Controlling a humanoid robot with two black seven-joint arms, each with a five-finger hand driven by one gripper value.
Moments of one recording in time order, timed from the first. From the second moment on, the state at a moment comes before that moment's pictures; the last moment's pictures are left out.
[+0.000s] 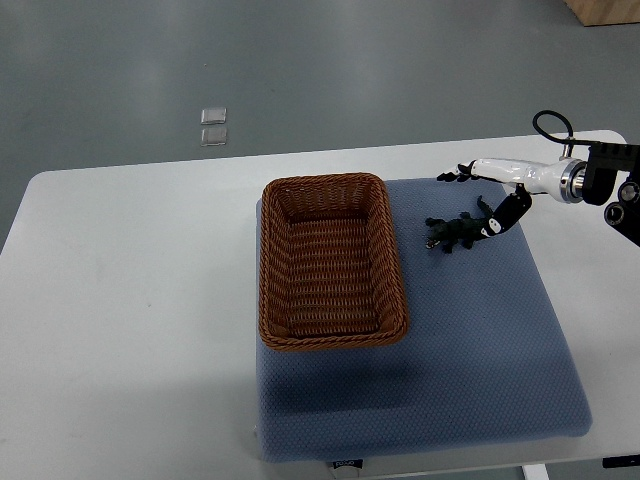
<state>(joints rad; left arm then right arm) -0.02 0.00 -0.09 -0.17 0.04 0.00 0.10 0.85 -0.56 0.50 0.91 -1.59 0.31 0.26</state>
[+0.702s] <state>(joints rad) -0.02 0.00 -0.09 -0.17 0.04 0.00 0.10 0.89 -0.54 0.32 0.89 -1.67 0.10 0.26</state>
